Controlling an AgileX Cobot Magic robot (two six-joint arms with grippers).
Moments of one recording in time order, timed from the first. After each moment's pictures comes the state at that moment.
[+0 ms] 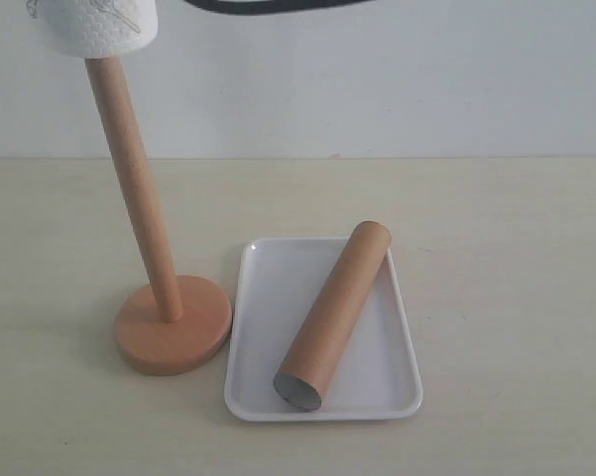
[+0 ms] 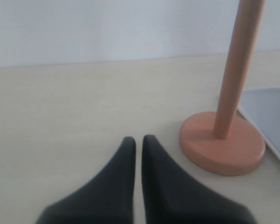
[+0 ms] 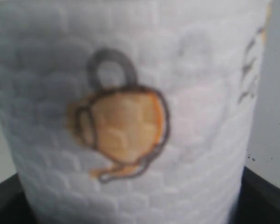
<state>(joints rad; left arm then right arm) -0.07 0.00 0.00 -0.08 0.31 0.09 0.94 1.67 -1.73 -1.18 0.04 1.19</state>
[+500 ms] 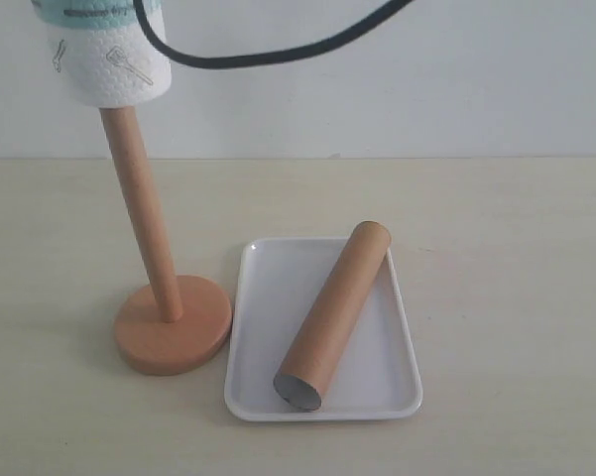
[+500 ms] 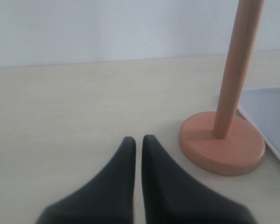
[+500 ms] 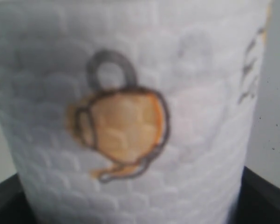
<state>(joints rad) -0.07 0.00 0.00 -0.08 0.31 0.09 0.94 1.74 -1.73 -1.18 0.12 1.24</state>
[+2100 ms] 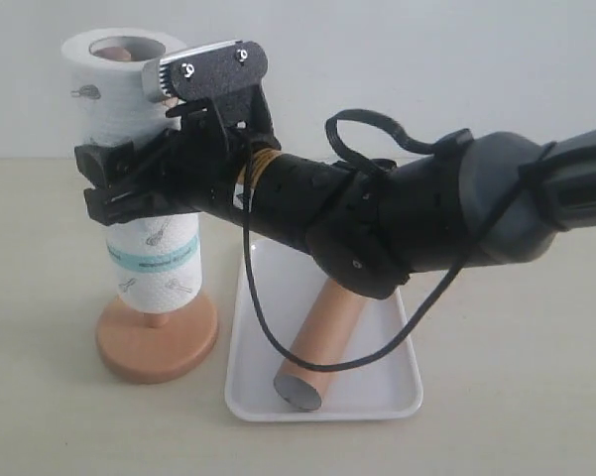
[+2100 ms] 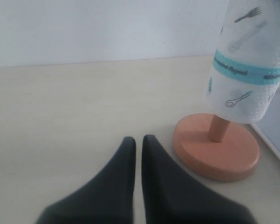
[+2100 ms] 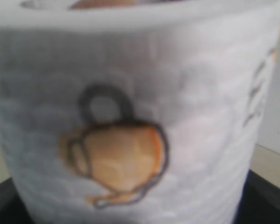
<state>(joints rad) -0.07 0.00 0.00 -0.08 0.31 0.09 0.85 1.89 -1.13 -0.22 -0.62 0.30</state>
